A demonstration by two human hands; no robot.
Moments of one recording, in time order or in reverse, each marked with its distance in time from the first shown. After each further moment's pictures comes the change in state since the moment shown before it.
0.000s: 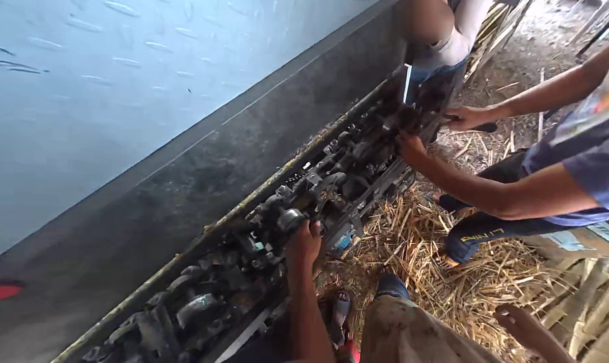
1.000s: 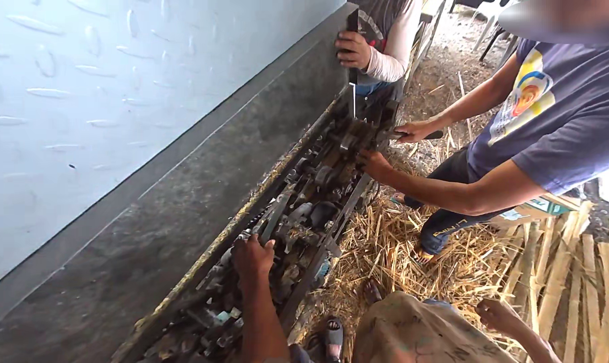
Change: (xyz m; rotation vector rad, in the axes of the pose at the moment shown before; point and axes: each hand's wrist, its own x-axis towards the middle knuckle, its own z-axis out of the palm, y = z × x) left_hand 0.155 -0.029 0.005 0.160 0.104 0.084; right_hand 0.043 0.044 0.042 0.253 0.014 0.199
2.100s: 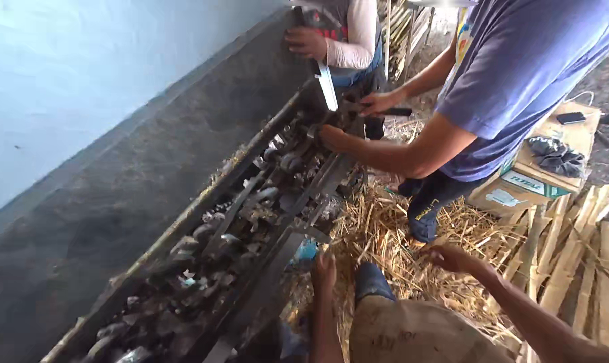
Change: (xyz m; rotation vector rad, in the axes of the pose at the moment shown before) left_hand -0.264 0.158 0.164 -0.519 -0.215 0.017; right_hand 0.014 -0.043 -0.100 -0.408 -0.160 -0.616
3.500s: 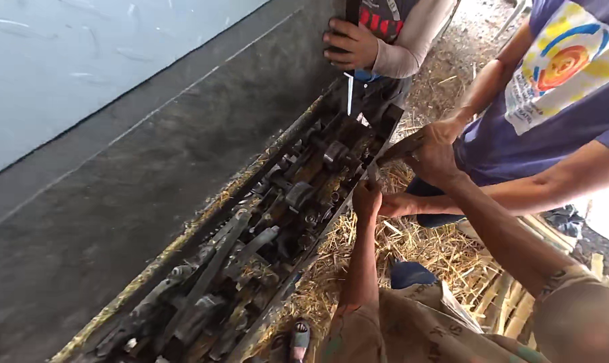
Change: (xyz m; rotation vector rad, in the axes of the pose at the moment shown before) left_hand 0.299 0.276 0.007 -0.332 -0.056 0.044; right_hand 0.266 -0.240 -0.319 -0.672 0.926 -0.396
